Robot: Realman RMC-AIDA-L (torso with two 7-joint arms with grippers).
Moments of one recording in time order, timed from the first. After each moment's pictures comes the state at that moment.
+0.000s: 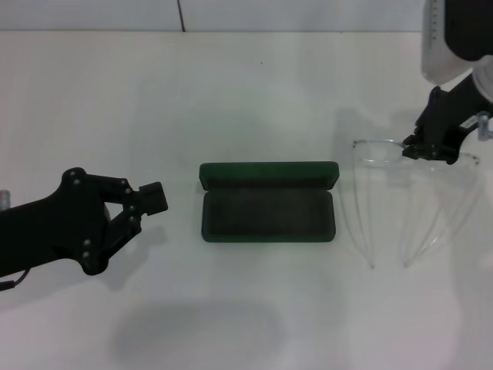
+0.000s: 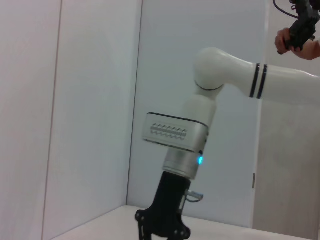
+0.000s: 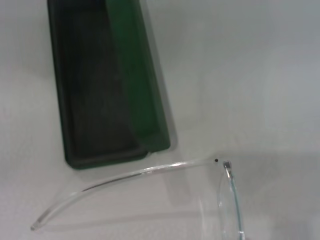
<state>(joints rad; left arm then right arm) -0.29 -2.04 0.81 0.64 1.65 1.88 -1.08 0.86 2.02 -1.17 -1.02 -2.66 -1.50 1.84</state>
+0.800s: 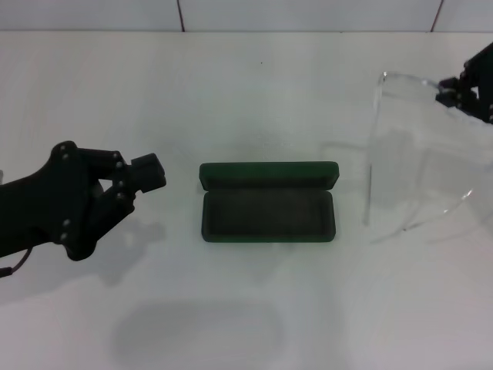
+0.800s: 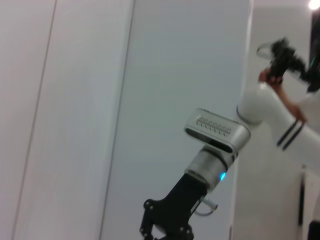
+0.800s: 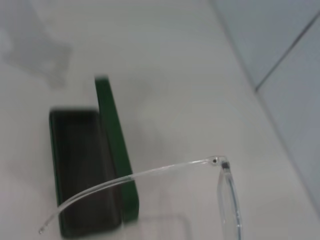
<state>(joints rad) -0.31 -2.05 0.82 0.65 1.54 1.99 -1.17 0.44 2.02 -1.13 -1.79 -2.33 -1.65 1.88</state>
